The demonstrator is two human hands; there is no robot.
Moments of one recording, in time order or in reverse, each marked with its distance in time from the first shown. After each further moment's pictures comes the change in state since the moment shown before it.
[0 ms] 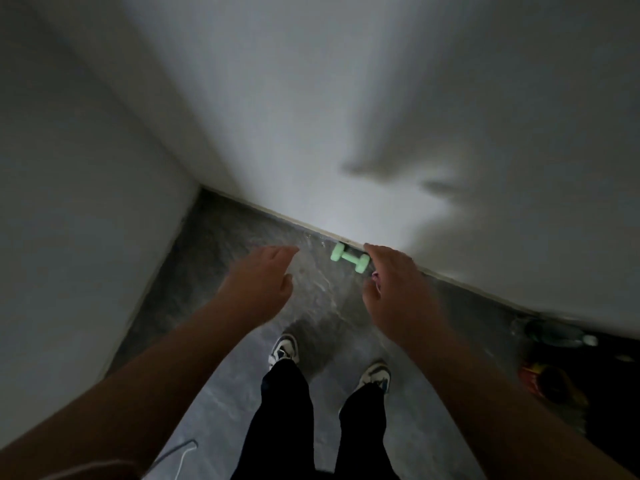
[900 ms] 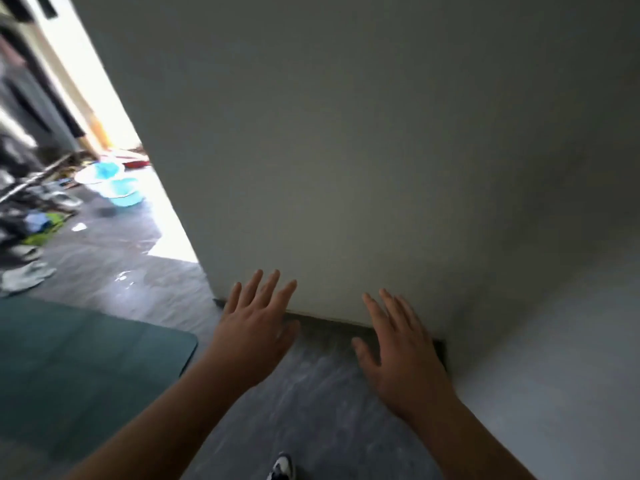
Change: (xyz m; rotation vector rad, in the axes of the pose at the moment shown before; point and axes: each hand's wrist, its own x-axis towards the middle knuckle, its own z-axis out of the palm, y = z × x) left_hand -0.462 0.183 -0.074 0.047 0.786 -1.263; right_hand -0.159 -0.280 -0.133 -0.178 -0.323 -1.362
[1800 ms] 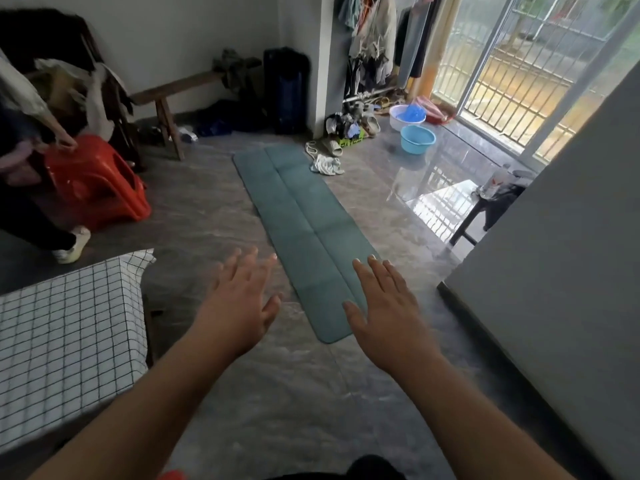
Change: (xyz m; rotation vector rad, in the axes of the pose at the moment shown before) left_hand -0.522 -0.443 -0.074 -0.056 0.109 -1.041; right_hand -0.082 -0.630 0.206 0.059 -0.448 -0.822
